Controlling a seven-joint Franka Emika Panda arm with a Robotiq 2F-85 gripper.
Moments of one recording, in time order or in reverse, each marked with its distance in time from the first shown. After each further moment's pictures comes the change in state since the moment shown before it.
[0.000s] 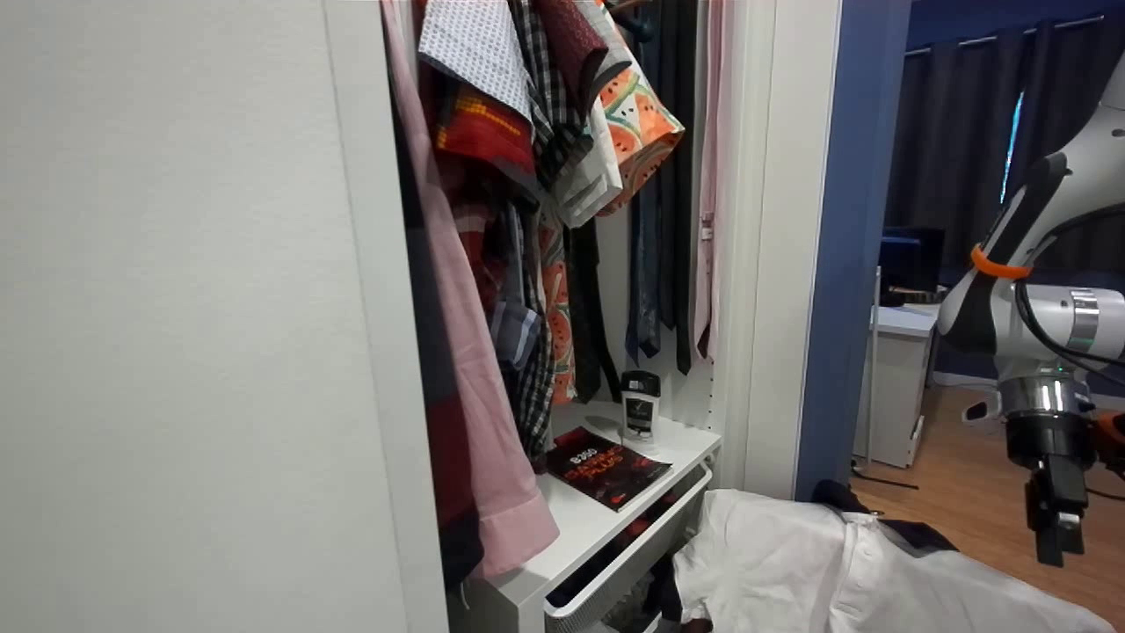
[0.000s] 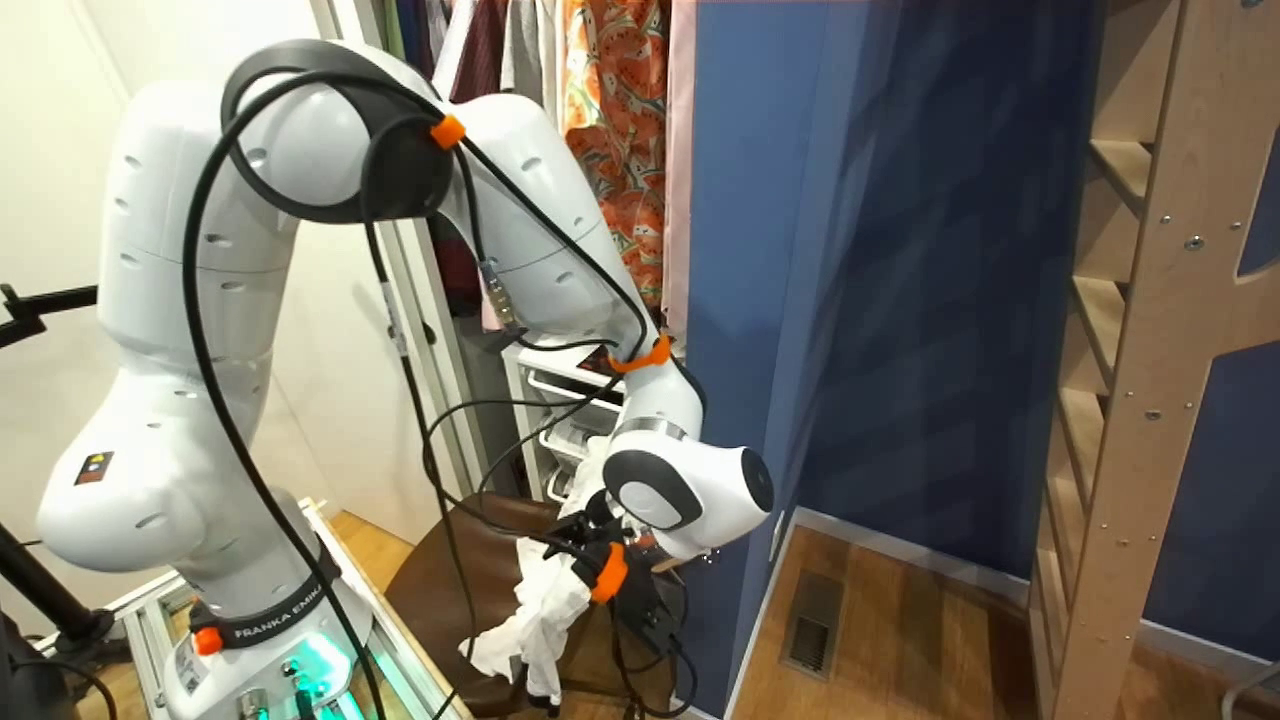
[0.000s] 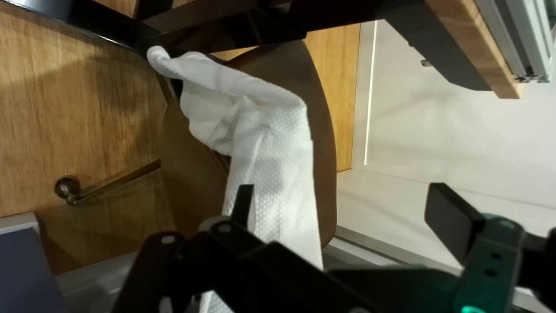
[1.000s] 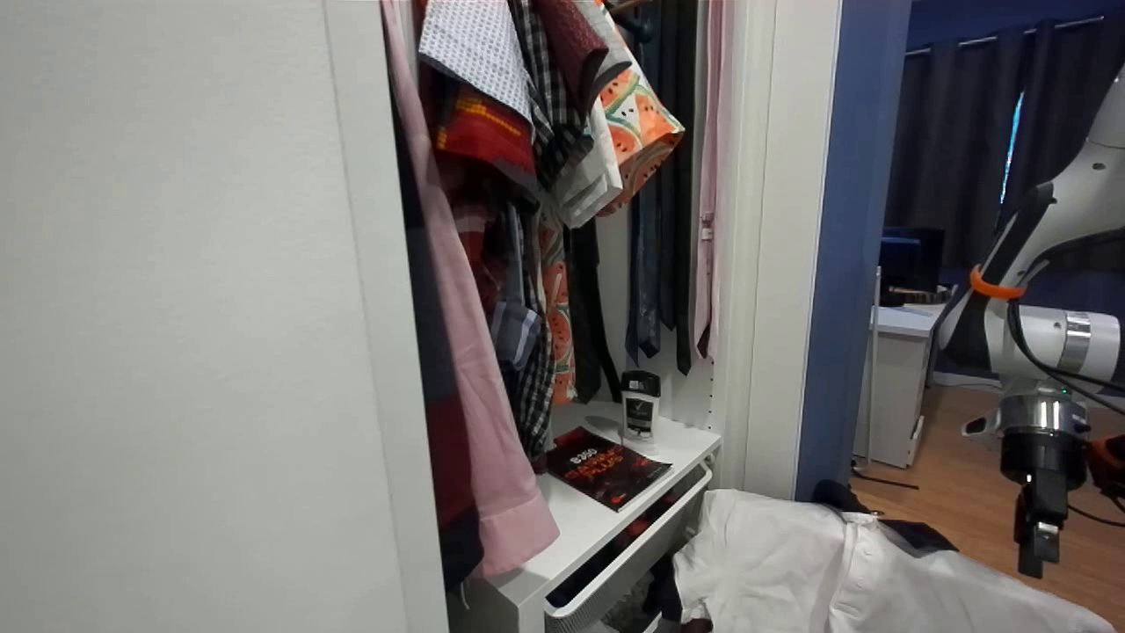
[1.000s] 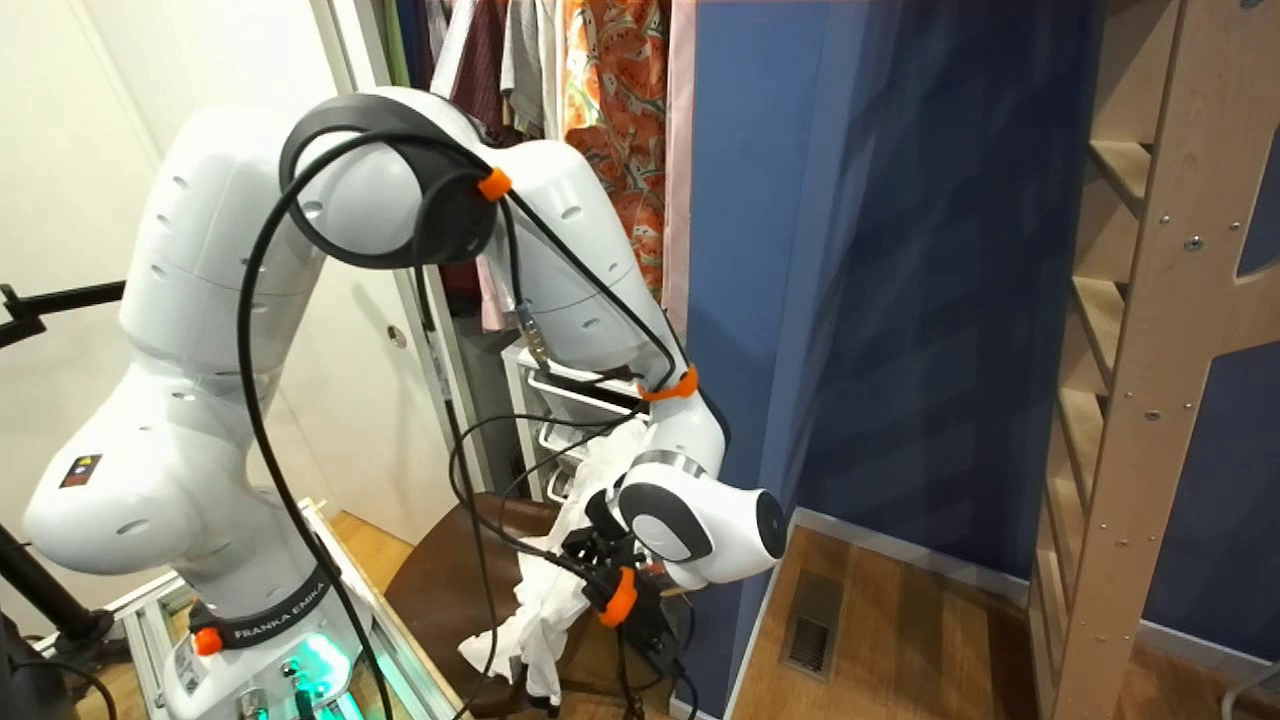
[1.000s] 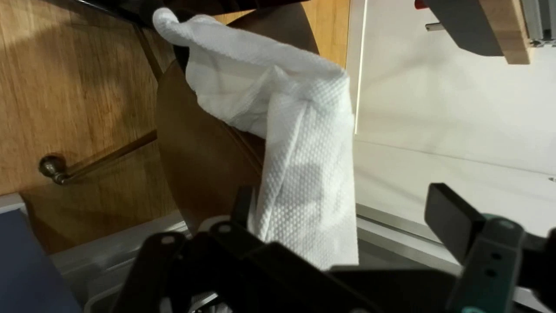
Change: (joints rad) arm -0.082 0.113 0.047 0.085 0.092 -0.011 -0.065
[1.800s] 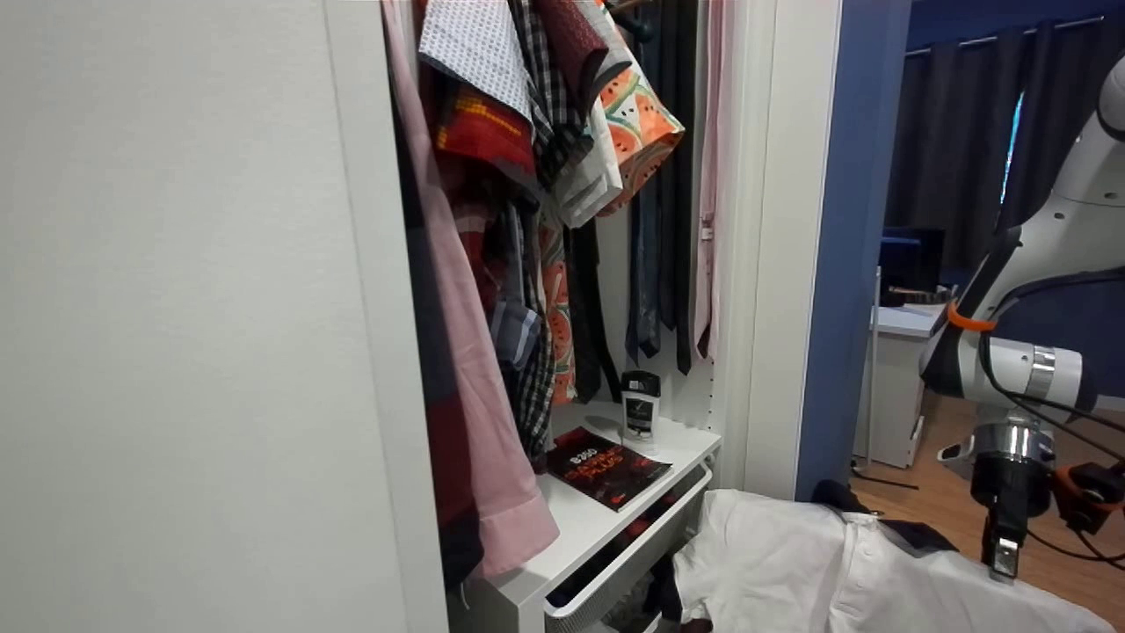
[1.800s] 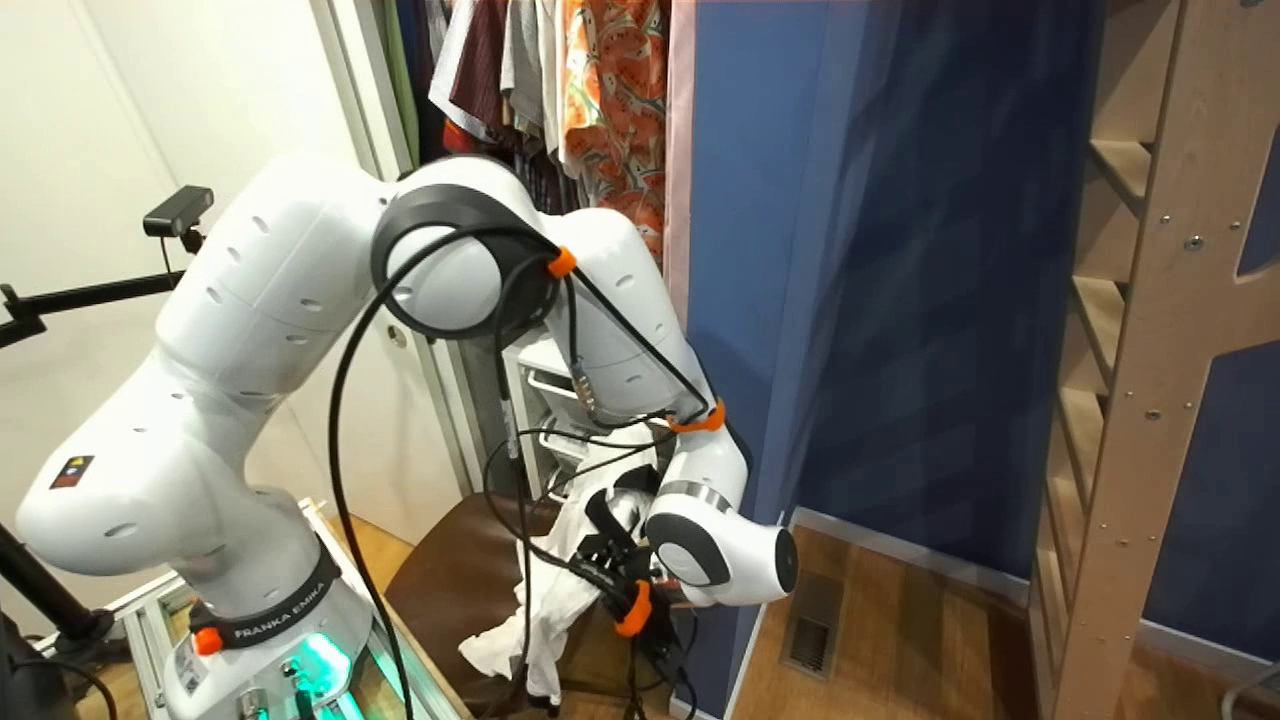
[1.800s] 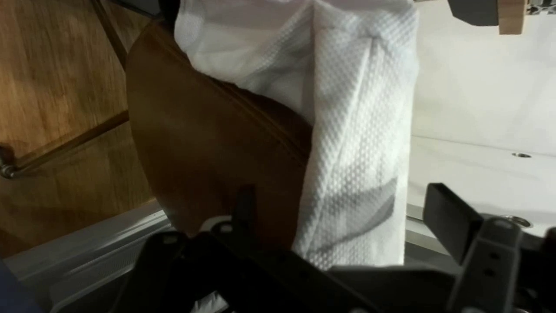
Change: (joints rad) arm -0.055 0.188 0.065 0.173 0.055 -0.086 -0.013
